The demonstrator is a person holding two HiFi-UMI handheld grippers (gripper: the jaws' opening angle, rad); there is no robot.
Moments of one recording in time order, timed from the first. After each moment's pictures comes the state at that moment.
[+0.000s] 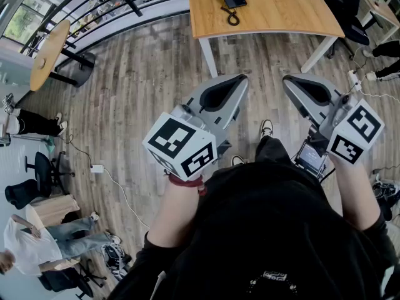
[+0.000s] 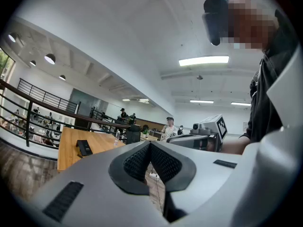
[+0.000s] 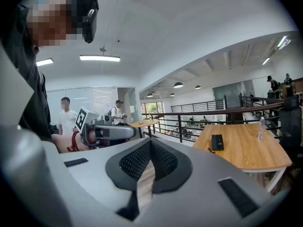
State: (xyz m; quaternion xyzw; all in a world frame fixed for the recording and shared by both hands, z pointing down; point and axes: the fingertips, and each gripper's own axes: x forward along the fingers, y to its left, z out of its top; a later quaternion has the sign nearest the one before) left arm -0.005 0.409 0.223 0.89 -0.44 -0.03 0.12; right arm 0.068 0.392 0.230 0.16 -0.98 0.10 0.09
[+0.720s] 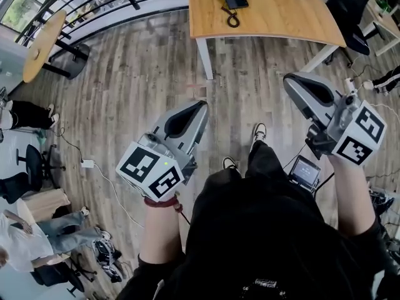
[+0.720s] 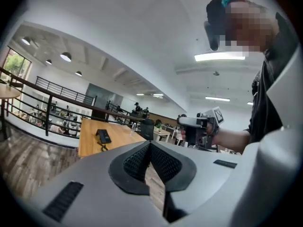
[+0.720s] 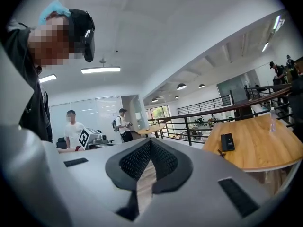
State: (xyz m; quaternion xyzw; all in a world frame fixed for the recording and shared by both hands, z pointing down) left arm -0.080 0.431 0.260 0.84 -0.51 0.00 0.18; right arm 0.056 0.363 0.212 0.13 -0.98 0.16 0.04
